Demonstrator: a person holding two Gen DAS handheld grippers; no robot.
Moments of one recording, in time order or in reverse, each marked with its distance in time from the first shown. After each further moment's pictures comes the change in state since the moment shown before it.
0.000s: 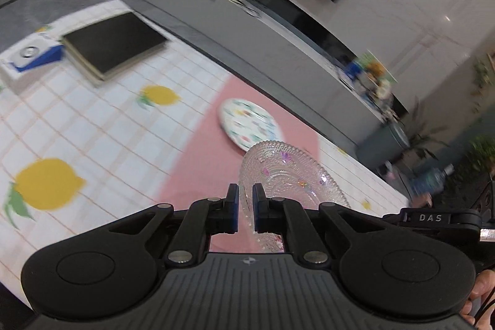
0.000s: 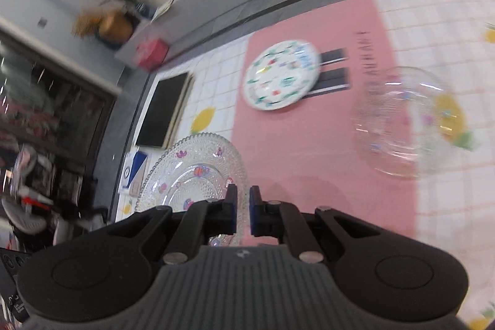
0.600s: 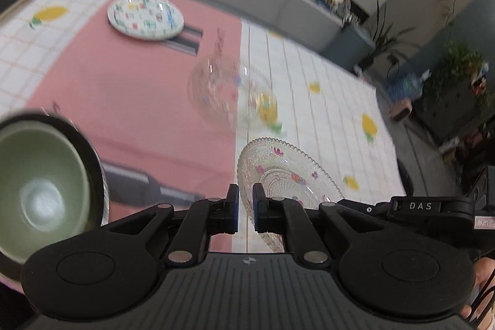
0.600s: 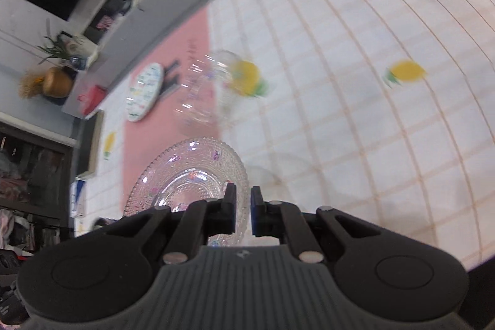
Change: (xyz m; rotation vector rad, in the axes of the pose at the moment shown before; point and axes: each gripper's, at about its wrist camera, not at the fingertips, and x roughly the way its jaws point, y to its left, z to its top) left arm 0.071 -0.104 -0.117 0.184 0.276 -0.062; right arm -0.090 -0.172 -0.075 0.234 -0.044 -0.160
